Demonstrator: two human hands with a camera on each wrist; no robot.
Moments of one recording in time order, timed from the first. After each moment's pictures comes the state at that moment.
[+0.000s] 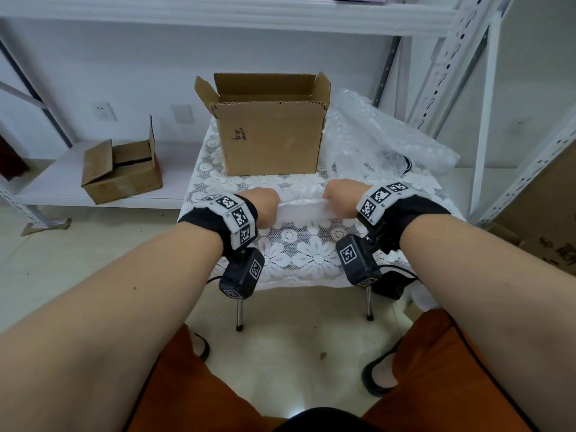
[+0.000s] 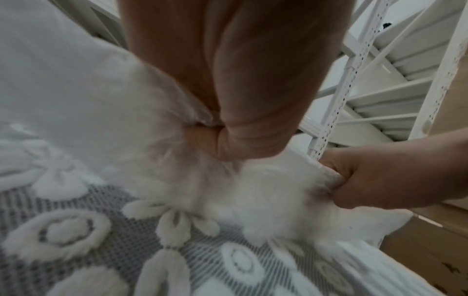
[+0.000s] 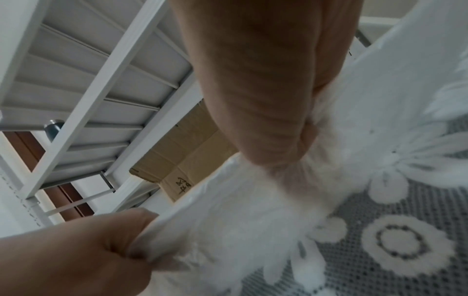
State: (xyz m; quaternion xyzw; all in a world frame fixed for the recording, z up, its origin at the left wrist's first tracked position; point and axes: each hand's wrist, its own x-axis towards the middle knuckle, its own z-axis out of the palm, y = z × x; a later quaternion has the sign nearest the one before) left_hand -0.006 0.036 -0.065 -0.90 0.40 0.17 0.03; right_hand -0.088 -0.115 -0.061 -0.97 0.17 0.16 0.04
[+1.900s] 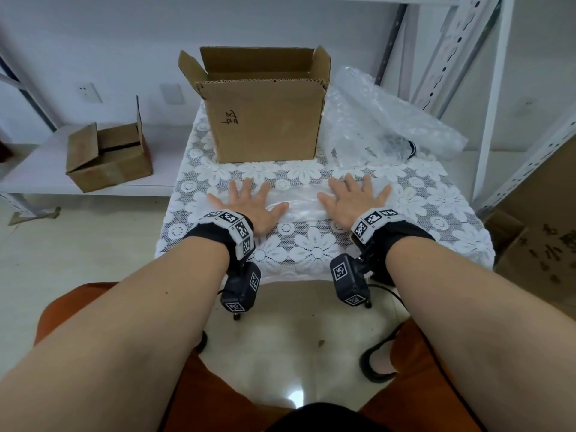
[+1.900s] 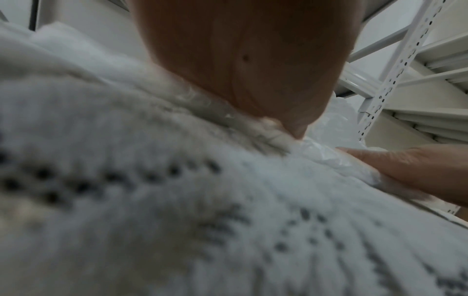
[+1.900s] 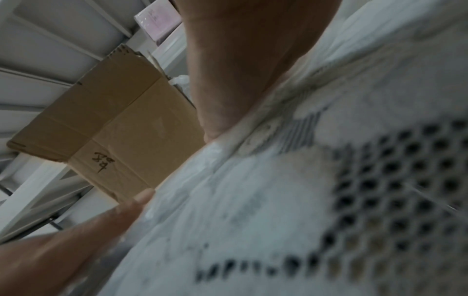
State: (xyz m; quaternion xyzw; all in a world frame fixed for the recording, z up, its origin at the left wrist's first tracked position) left_hand 0.013 0.032 -0.135 -0.94 0.29 0.17 0.02; right_hand -0.094 -0.142 -0.137 -0.94 0.31 0.12 0.04
